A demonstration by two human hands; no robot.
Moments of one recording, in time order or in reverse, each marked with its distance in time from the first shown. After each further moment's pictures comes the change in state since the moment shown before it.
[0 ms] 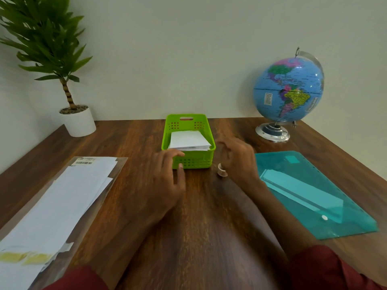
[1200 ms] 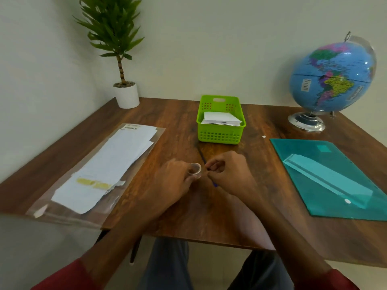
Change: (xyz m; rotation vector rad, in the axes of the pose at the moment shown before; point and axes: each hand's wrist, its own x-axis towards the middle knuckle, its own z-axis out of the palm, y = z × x) left_hand -0.055 0.026 -0.092 0.268 -0.644 -0.429; right_hand -0.074 -0.126 -0.009 0.213 -0.587 0.307
